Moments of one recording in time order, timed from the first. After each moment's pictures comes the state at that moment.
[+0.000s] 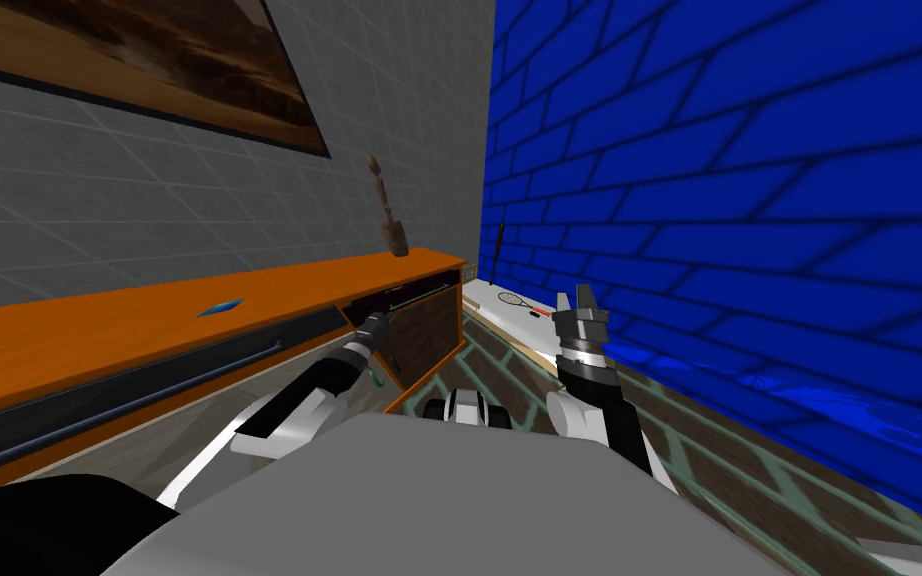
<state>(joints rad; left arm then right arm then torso) 0.65 0.39 0.08 -2.55 0.15 0.39 0.07 0.48 0.01 0.05 -2.34 -0.01 -0.40 0.06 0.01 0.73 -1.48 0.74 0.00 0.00</state>
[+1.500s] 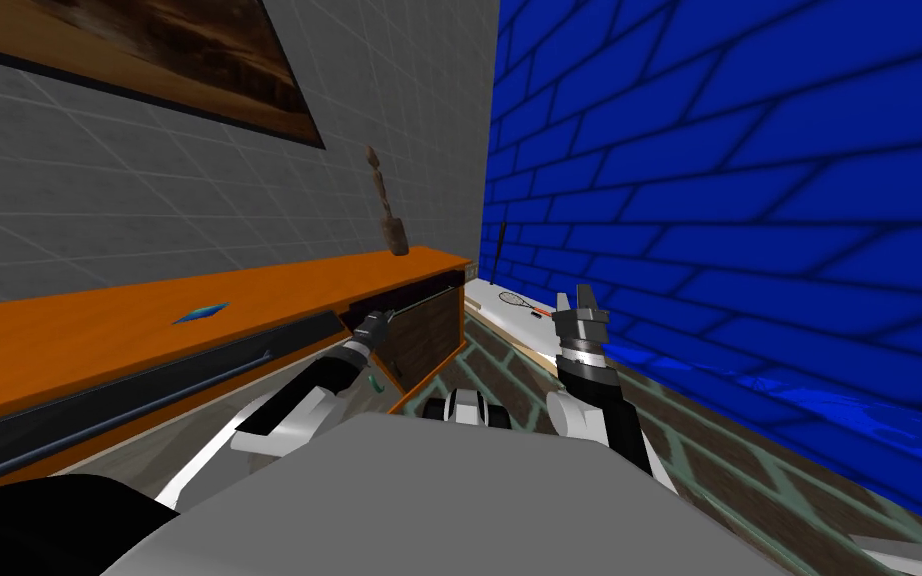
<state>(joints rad) 0.64 0.39 0.09 -2.55 0.15 0.39 0.07 0.48 0.01 0.05 -2.34 -0.01 -0.40 0.06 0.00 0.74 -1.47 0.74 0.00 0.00</state>
